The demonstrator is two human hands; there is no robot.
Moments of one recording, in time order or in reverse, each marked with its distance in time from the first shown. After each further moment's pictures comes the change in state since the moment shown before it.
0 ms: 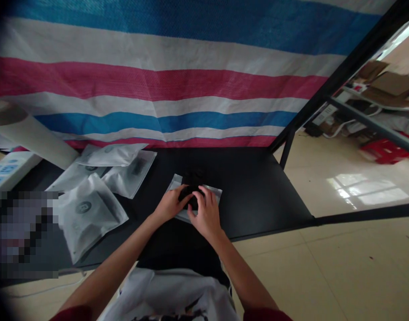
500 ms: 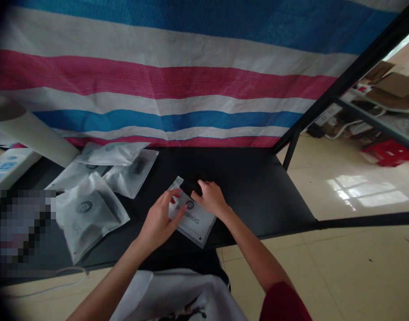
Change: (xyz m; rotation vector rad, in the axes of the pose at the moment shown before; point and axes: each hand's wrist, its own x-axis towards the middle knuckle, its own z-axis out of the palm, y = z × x) left_hand -0.057 0.036 -0.026 0.043 0.255 0.087; right_hand 0.067 0.020 -0.013 -0.219 -0.472 0.028
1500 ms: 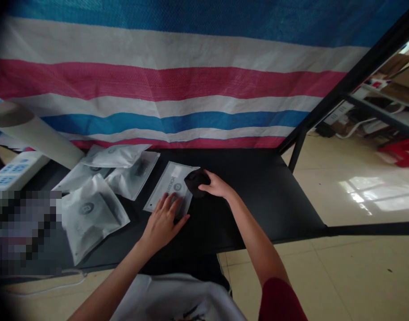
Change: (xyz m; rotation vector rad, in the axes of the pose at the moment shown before) left_hand -0.013 -0.034 0.031 0.414 -0.083 0.012; right_hand 0.044 0.057 0.004 0.907 -0.121 -0.072
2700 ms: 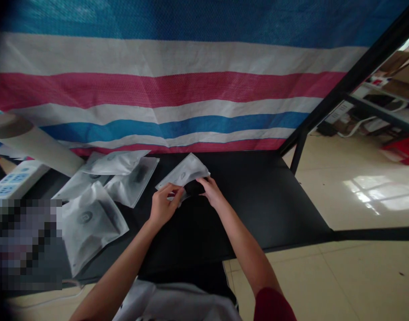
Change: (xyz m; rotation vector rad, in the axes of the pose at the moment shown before) left_hand 0.066 -0.013 -0.008 -0.558 0.247 -0.045; right_hand 0.013 0.008 0.046 0.575 0.398 0.393
